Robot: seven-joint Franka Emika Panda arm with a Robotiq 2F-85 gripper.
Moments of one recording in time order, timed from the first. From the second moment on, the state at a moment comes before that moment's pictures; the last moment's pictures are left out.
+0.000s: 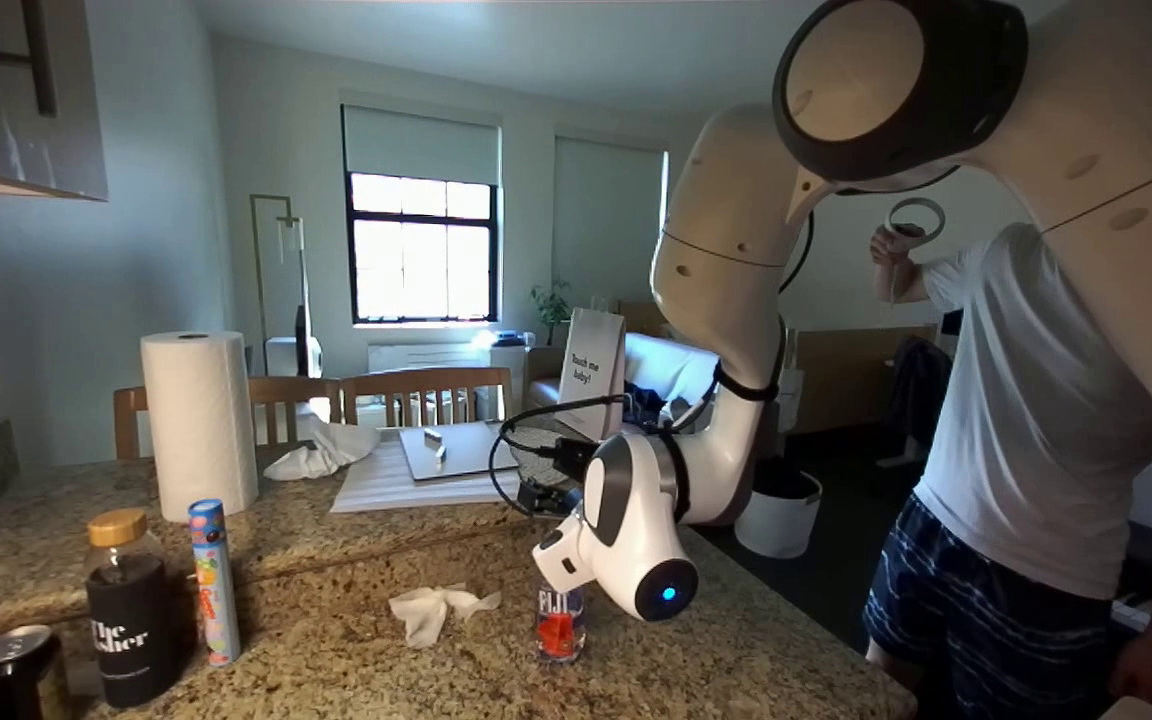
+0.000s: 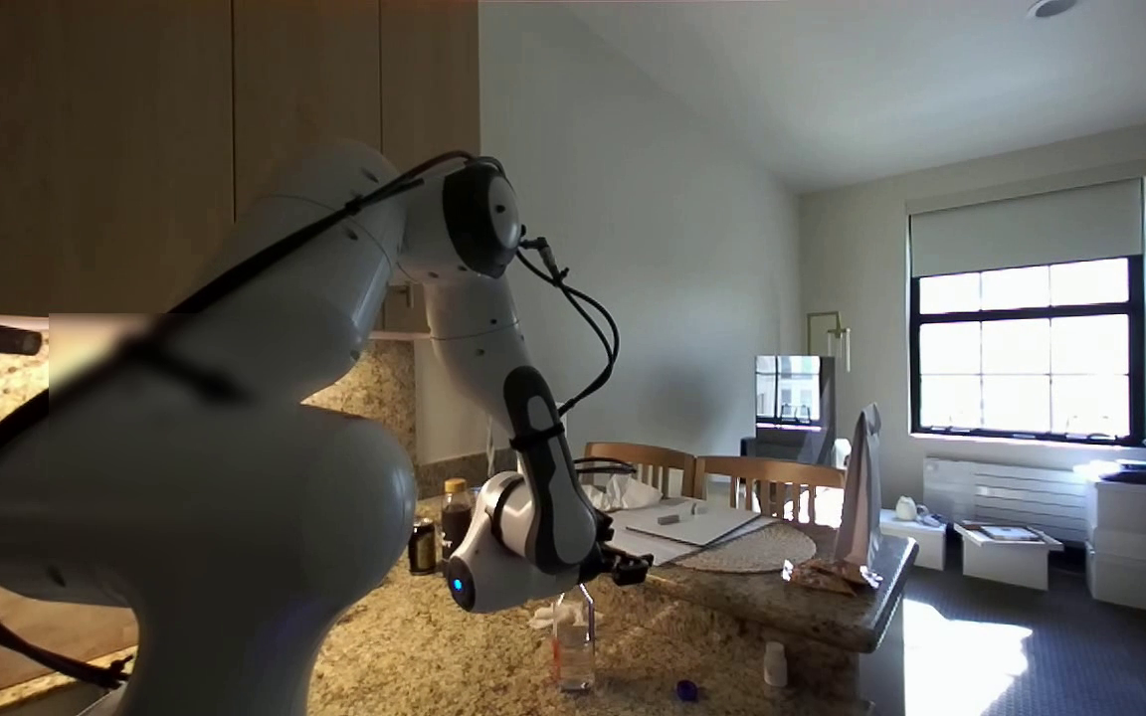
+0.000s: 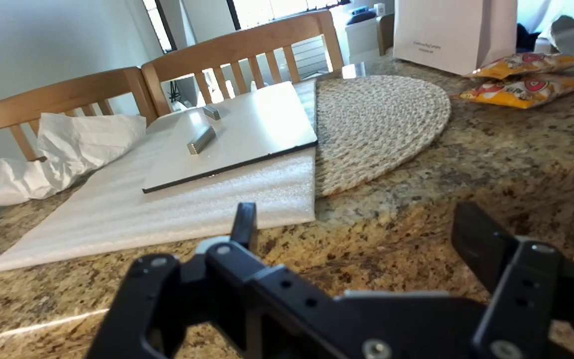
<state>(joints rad) 0.45 0.58 -0.11 -2.24 -2.61 1.99 0.18</state>
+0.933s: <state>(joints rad) 0.48 0.59 -0.13 -2.24 -2.61 1.88 0.20</state>
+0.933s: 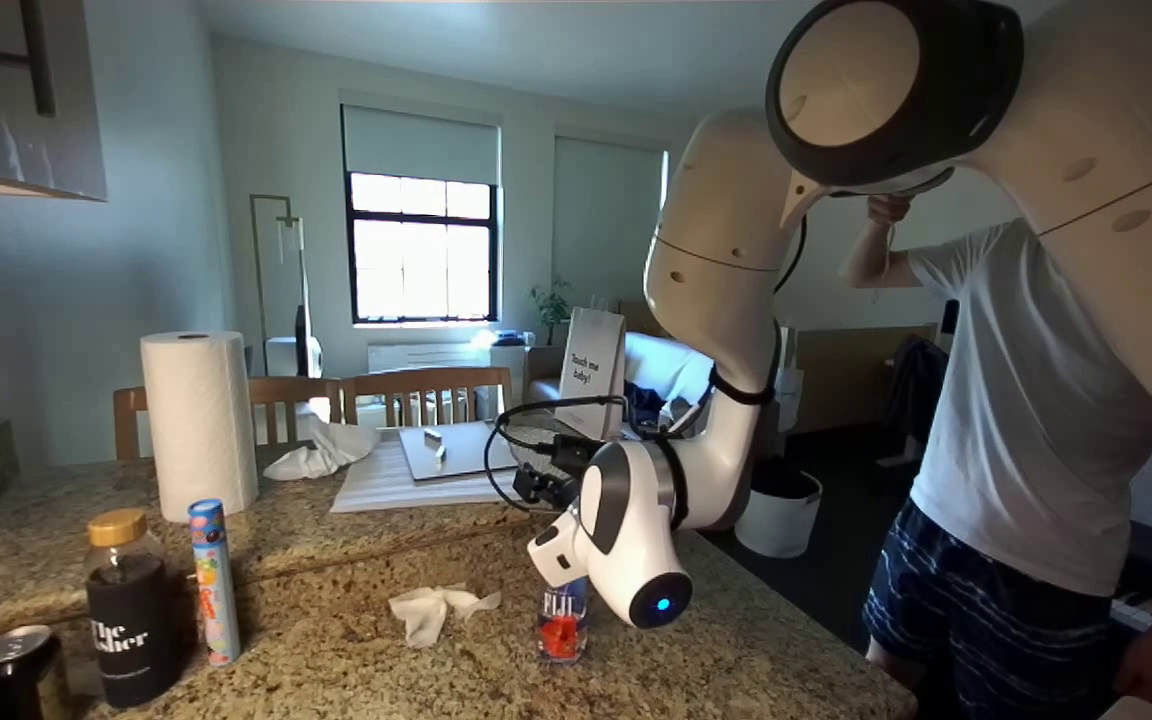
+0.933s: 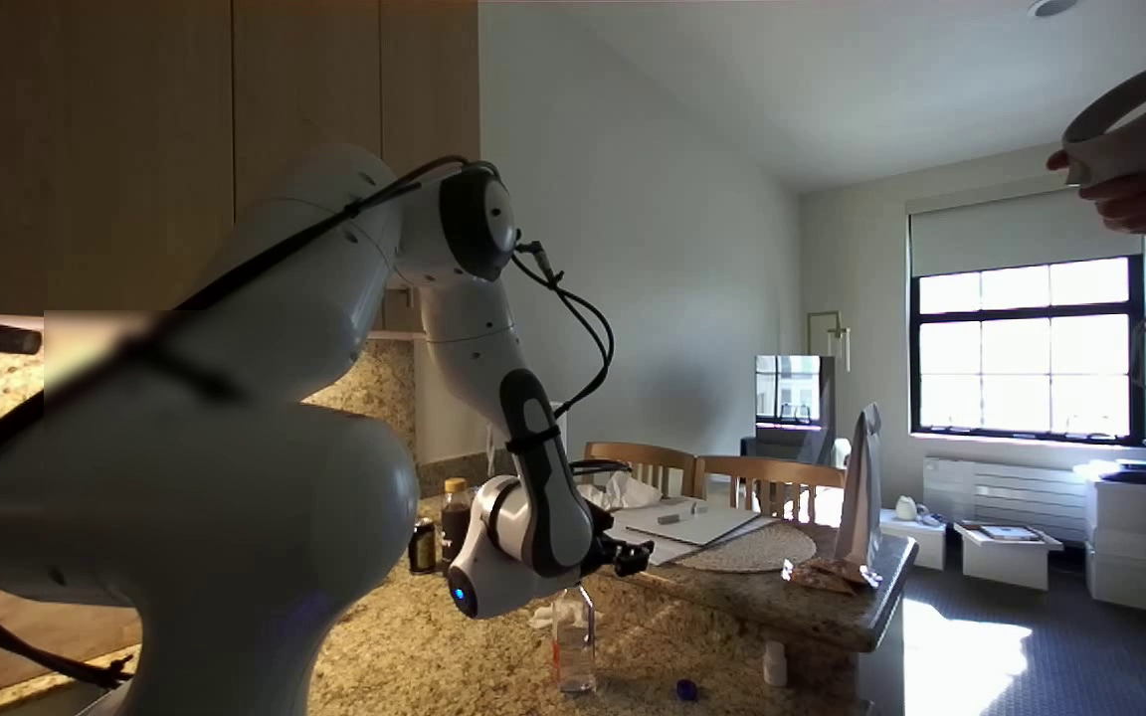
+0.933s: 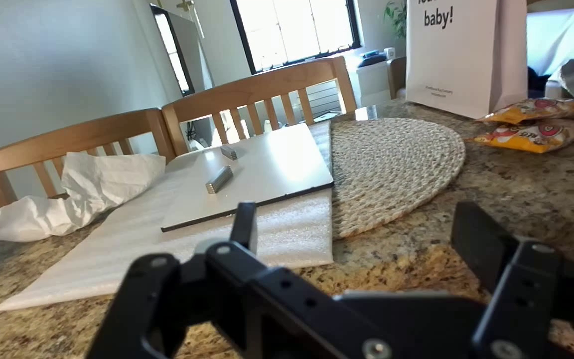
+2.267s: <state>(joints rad) 0.29 0.40 0.20 -2.37 -2.57 1.95 0.16</state>
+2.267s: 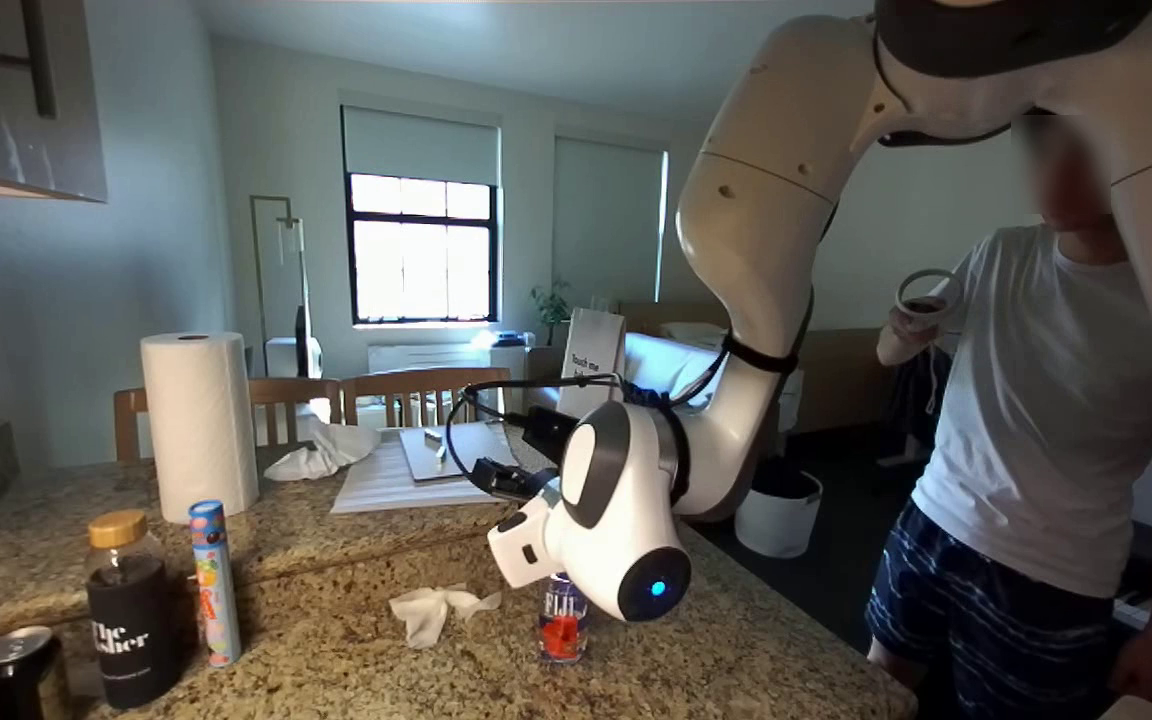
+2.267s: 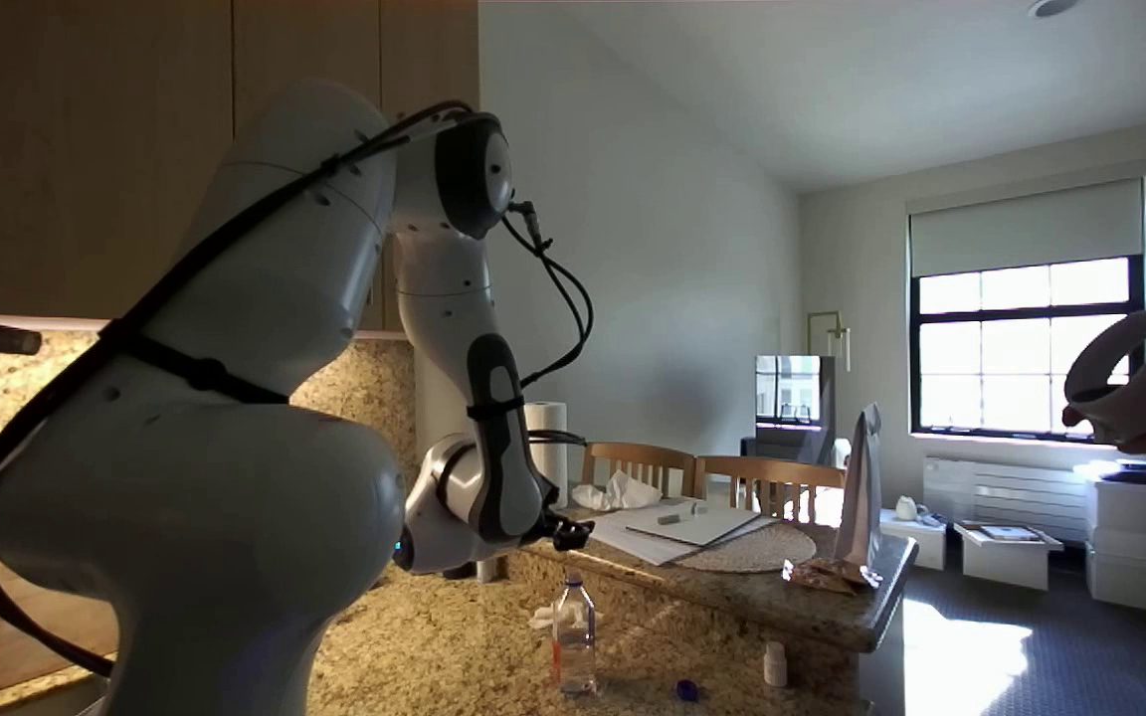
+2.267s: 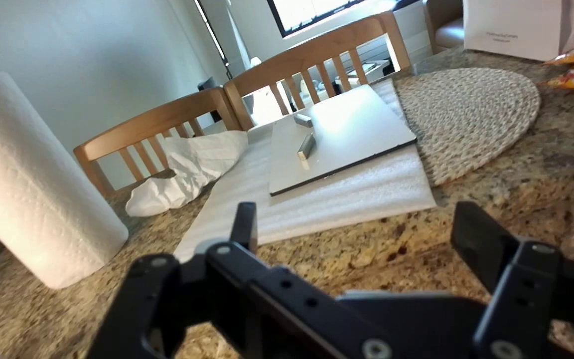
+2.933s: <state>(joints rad) 0.29 0.31 0.29 -2.65 -2.42 1.89 0.16</state>
